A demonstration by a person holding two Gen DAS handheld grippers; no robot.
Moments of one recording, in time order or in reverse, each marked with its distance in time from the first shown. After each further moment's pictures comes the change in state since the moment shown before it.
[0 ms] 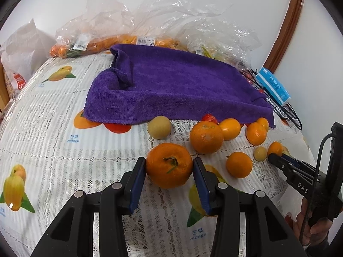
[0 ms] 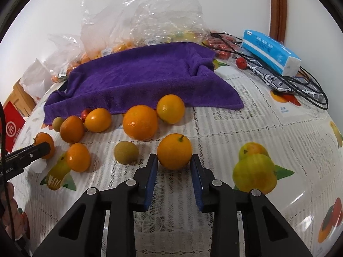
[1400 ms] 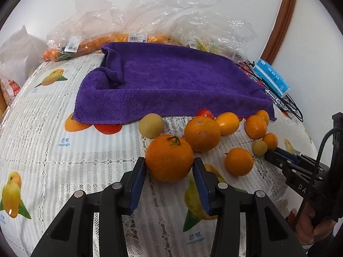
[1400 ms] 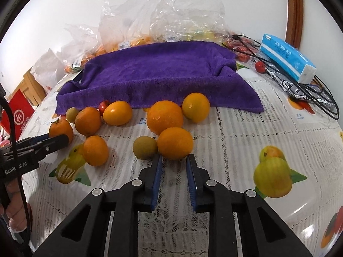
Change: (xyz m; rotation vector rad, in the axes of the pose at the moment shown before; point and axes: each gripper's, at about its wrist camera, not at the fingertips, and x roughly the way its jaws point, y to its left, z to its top) left arm 0.012 -0.008 0.000 0.047 0.031 0.002; right arm 0.004 0.018 -0.002 -0.057 0.016 0.049
